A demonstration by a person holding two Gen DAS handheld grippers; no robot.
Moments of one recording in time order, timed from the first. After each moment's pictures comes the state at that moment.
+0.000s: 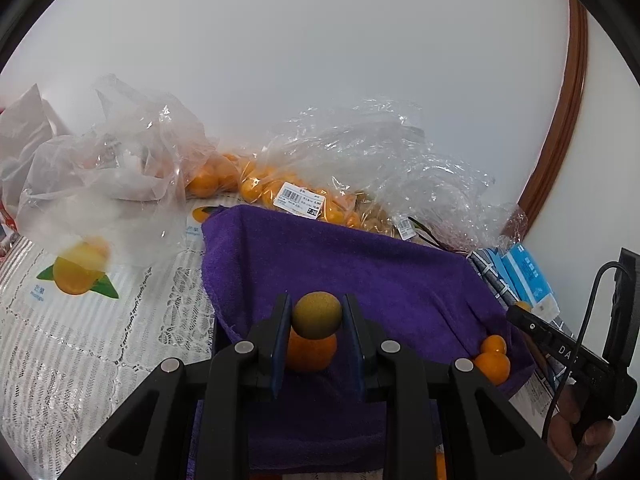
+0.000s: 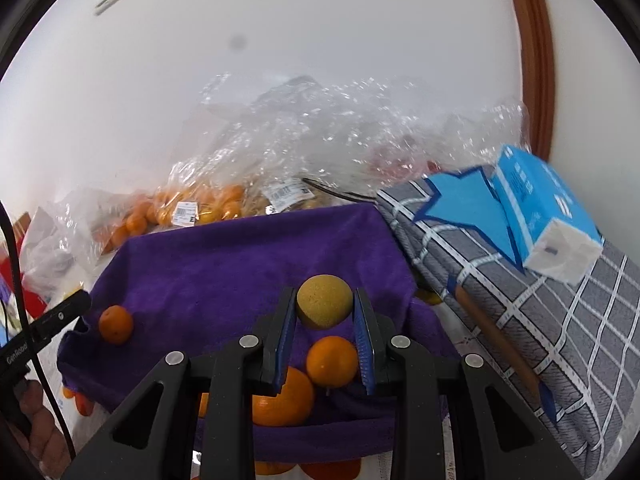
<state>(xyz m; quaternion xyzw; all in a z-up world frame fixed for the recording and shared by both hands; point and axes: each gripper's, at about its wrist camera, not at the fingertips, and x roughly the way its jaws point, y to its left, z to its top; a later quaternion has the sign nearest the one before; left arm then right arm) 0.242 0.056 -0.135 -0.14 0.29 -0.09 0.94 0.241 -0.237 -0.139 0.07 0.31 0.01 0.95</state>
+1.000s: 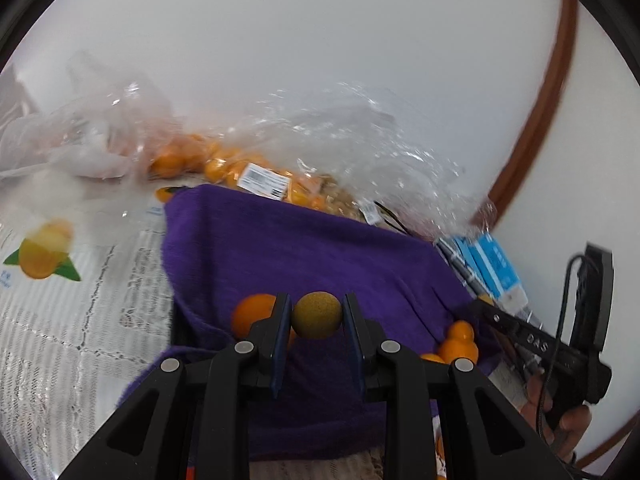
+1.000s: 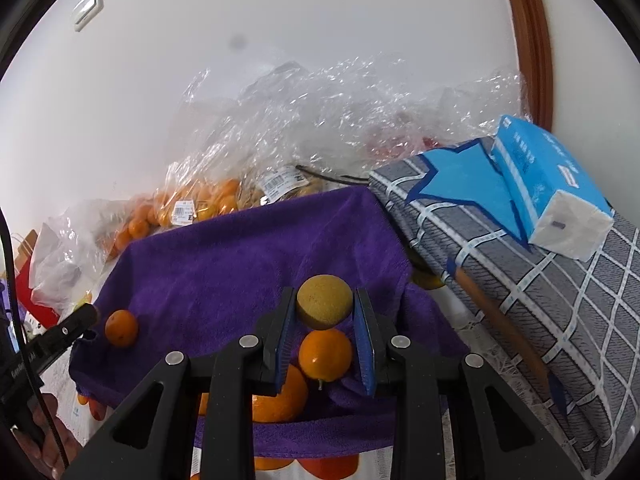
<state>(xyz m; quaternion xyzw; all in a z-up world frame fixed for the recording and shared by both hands) 0.238 0.044 -0.139 -0.15 0.30 -0.15 0.93 0.247 -0.243 -0.146 0.10 0.34 0.03 0.94</state>
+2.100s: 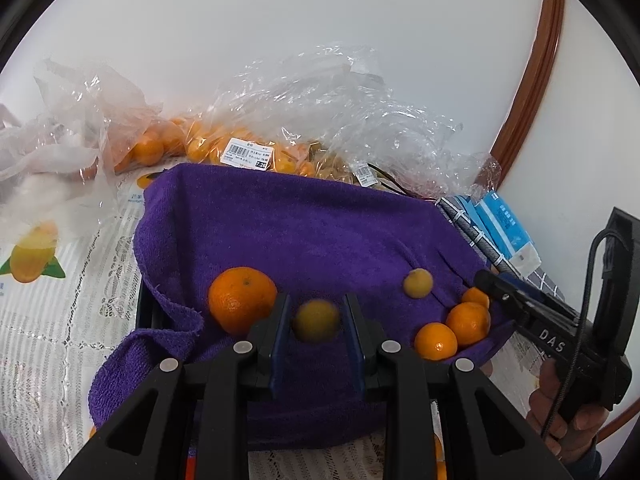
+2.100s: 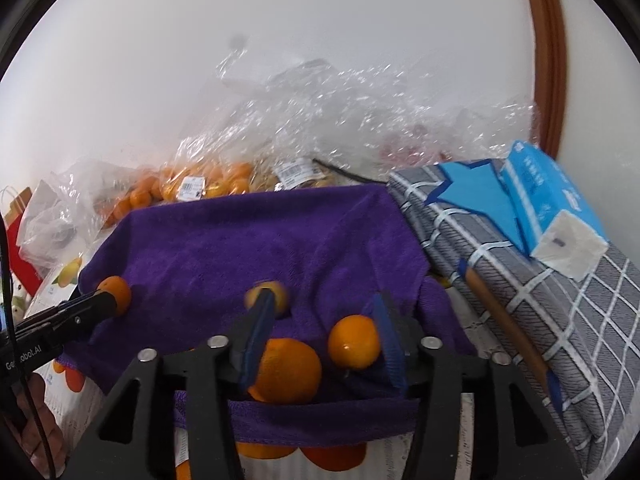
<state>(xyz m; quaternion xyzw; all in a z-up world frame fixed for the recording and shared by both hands) 0.244 0.020 -0.149 -0.10 0.34 -0.15 0.92 0.229 -0.222 -0.148 0.03 0.32 0.01 0.95</state>
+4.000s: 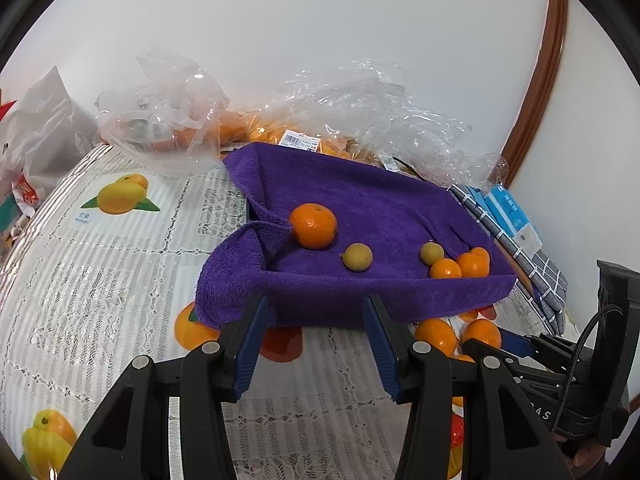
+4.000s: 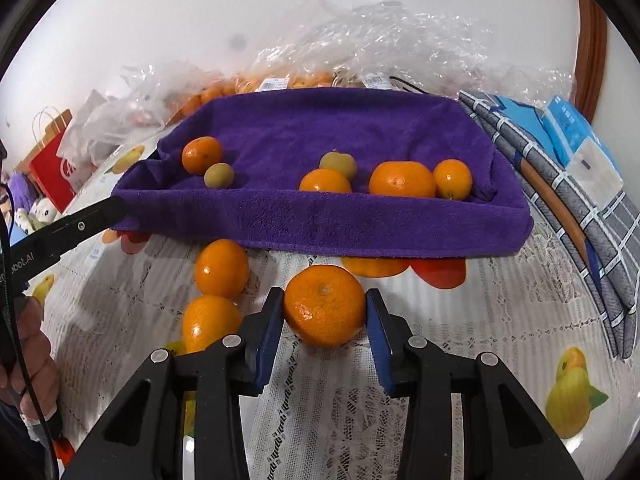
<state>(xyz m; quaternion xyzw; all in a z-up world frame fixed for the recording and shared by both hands) 0.158 0.064 -0.150 -0.11 0.34 -0.11 0.93 0.147 -0.157 -0.178 -0.02 0.42 0.08 0.90</state>
